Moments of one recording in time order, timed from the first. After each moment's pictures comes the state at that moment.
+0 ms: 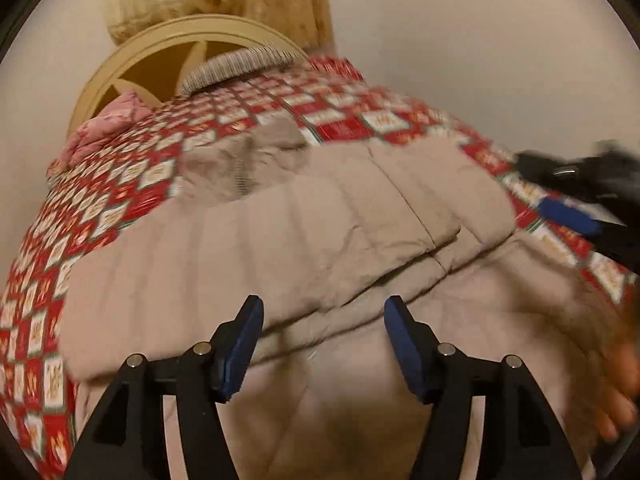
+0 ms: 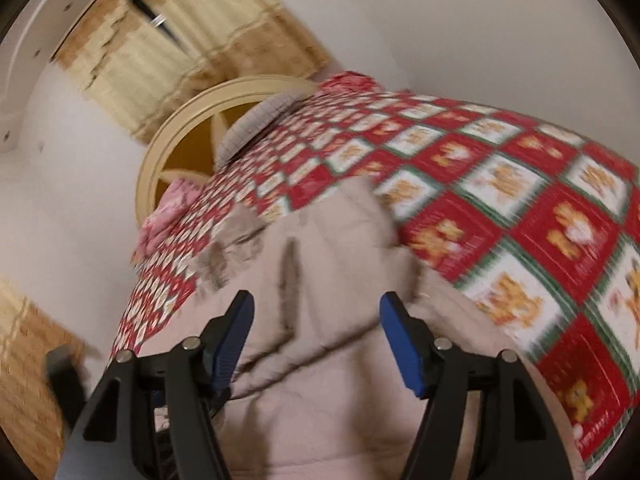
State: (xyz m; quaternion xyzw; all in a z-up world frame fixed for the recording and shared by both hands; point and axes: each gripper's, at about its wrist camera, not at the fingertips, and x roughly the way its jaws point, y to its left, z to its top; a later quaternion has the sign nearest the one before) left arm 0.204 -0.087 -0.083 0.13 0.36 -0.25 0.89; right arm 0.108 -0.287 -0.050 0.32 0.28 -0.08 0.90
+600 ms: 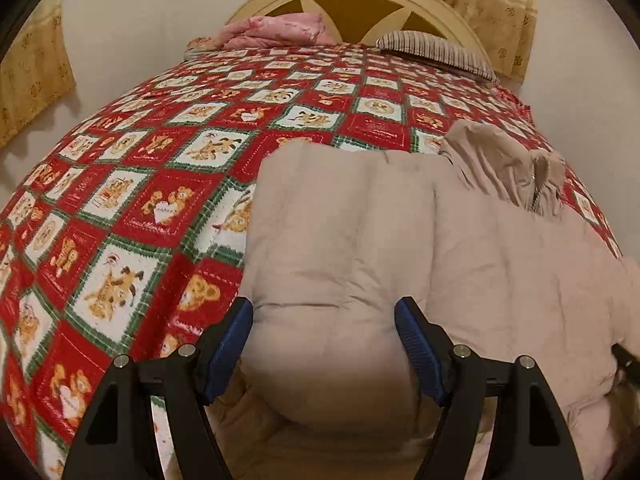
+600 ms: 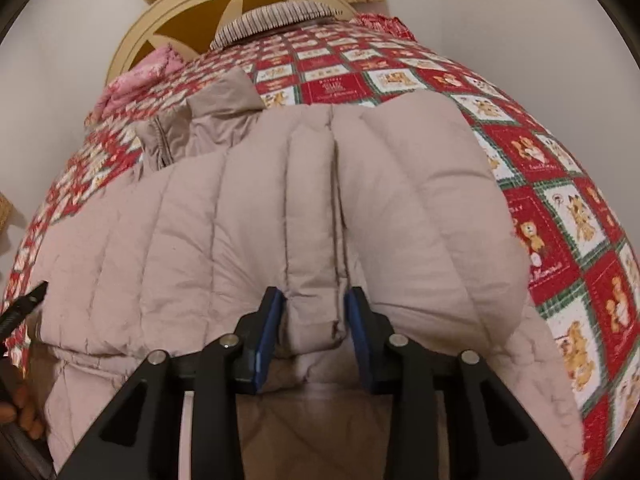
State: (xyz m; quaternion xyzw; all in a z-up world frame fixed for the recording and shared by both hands) left arm 0.312 0.075 -0.136 -0.04 0.41 0.00 0.91; right arm 0.198 -0.240 -0.117 0.13 0.46 -0.10 0.87
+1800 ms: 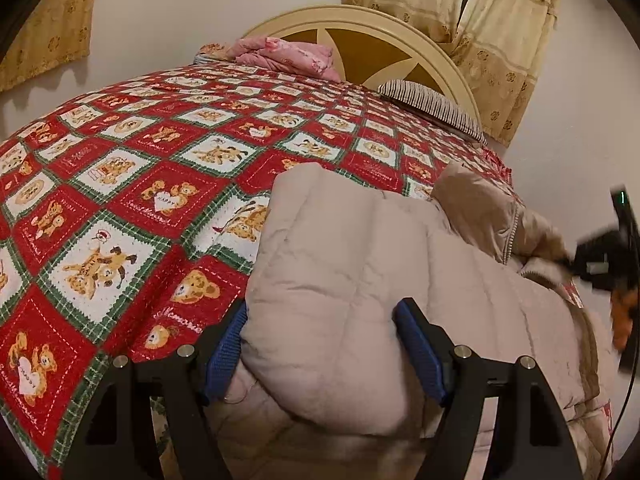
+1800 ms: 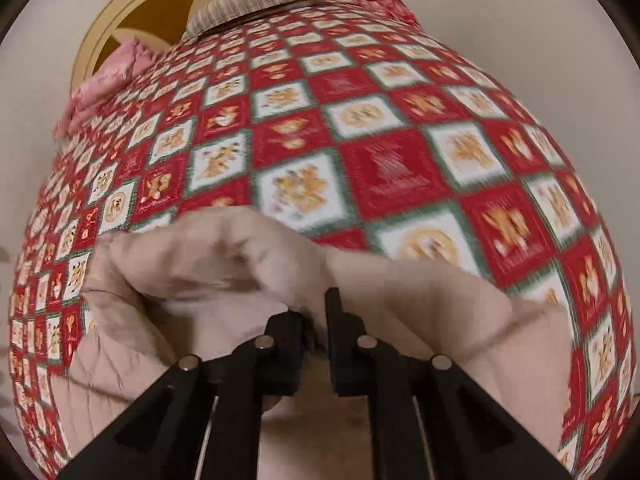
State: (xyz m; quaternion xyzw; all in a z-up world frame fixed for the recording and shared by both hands) left arm 0.297 0.105 -0.140 -0.15 0.34 -0.03 0.93; right arm 0.375 -0.248 -0.076 0.17 0.51 -0.13 0.83
